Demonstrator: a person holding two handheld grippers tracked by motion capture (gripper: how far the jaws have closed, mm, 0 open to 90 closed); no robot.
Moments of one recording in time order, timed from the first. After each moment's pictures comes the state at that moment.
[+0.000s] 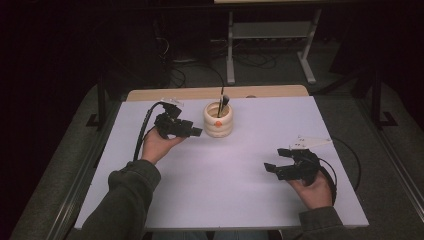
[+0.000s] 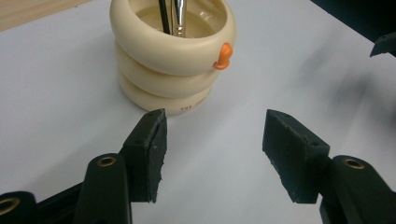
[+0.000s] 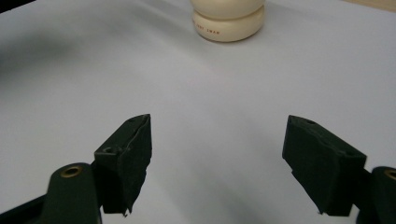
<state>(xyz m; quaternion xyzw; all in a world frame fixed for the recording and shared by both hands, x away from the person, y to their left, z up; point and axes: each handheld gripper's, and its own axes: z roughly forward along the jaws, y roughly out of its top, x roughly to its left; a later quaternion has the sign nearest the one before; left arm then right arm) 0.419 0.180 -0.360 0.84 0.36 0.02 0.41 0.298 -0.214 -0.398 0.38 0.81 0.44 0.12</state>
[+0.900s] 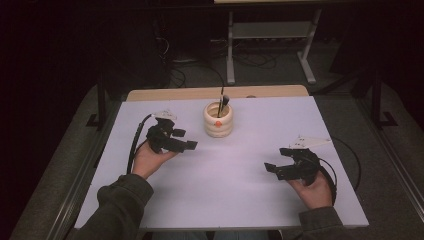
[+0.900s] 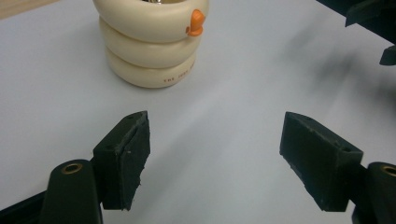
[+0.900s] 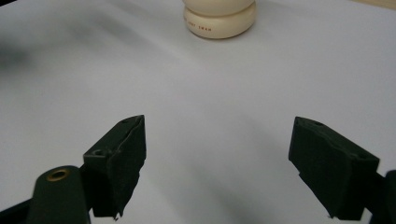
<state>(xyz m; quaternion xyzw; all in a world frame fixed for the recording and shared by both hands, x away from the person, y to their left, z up) 0.377 0.195 -0.364 0.84 0.34 0.04 0.42 0.299 -0.214 -0.399 0.39 0.80 0.43 0.12</state>
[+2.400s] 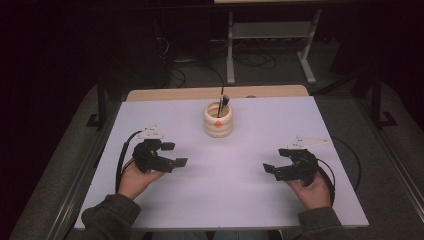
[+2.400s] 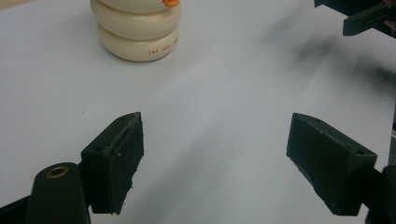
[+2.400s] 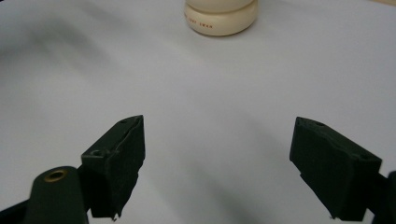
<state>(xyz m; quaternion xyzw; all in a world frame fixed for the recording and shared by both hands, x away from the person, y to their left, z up) 0.324 0.223 -0.369 0.84 0.32 0.06 0.44 0.298 -0.209 -0.401 0.39 0.81 0.42 0.12</state>
